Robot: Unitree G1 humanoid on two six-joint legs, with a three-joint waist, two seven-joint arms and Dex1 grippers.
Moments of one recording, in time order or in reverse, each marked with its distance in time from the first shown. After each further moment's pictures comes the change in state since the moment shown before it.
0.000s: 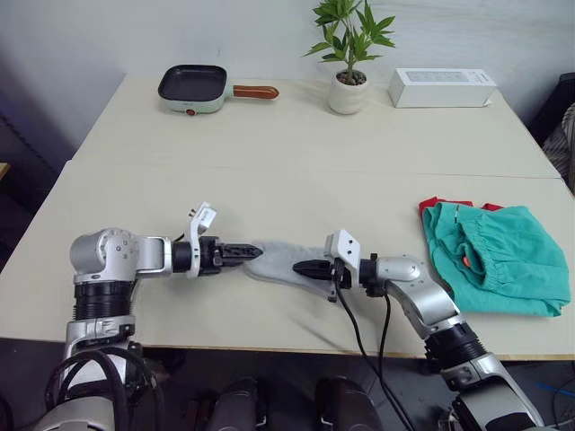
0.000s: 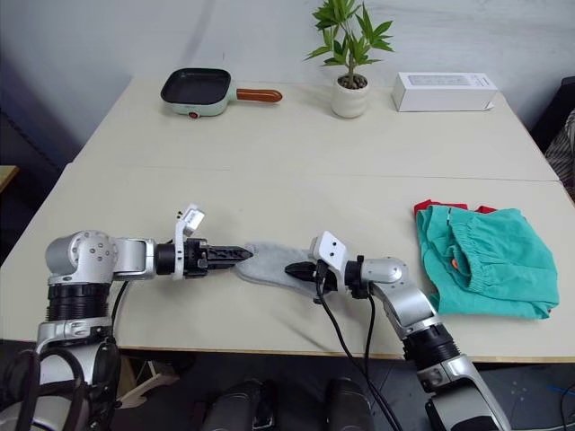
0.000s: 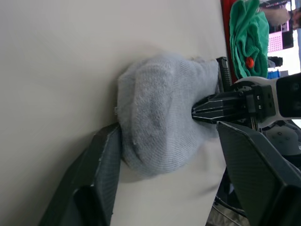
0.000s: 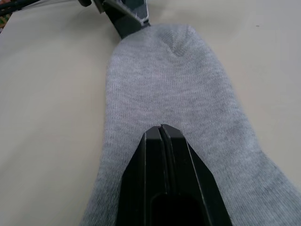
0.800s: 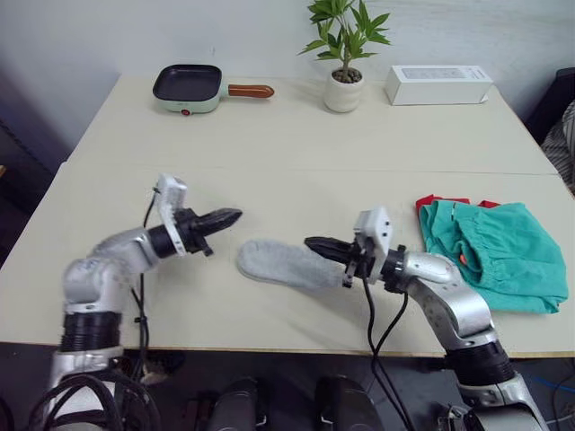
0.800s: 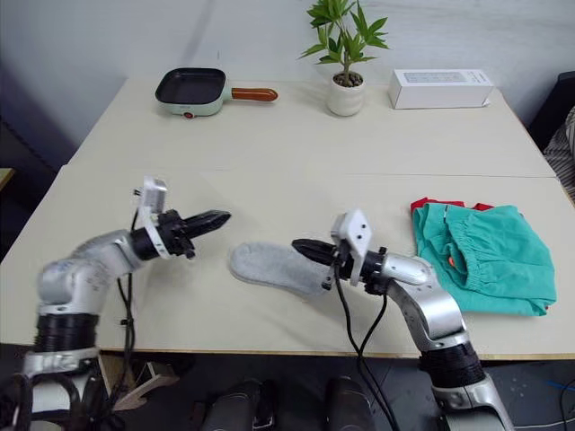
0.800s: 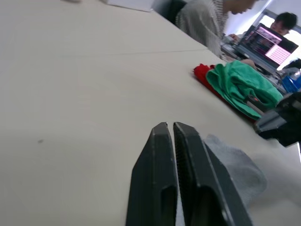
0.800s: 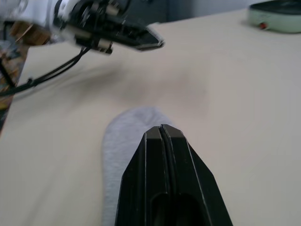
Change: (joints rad) left arm 0.144 0.152 0.017 -0.115 0.010 -0.595 -0.179; right arm 0.065 -0.014 -0.079 -0.290 0.156 0.175 -0.088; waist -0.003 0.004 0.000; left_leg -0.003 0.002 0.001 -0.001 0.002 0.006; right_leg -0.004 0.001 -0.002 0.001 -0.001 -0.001
